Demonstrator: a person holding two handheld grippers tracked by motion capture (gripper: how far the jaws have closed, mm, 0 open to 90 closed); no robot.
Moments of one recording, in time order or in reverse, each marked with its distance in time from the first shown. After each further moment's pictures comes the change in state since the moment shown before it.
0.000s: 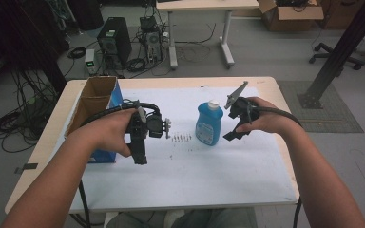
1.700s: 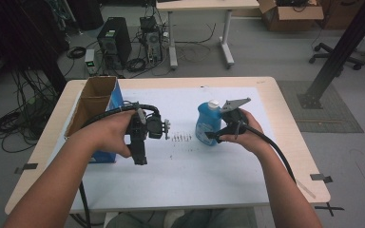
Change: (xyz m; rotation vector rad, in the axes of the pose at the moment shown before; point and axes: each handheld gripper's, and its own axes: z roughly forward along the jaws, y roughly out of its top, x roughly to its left) left arm 0.002 -0.002 0.008 -0.007 0.008 0.001; right arm 0.015 -0.012 0.055 -0.408 -0.175 0.204
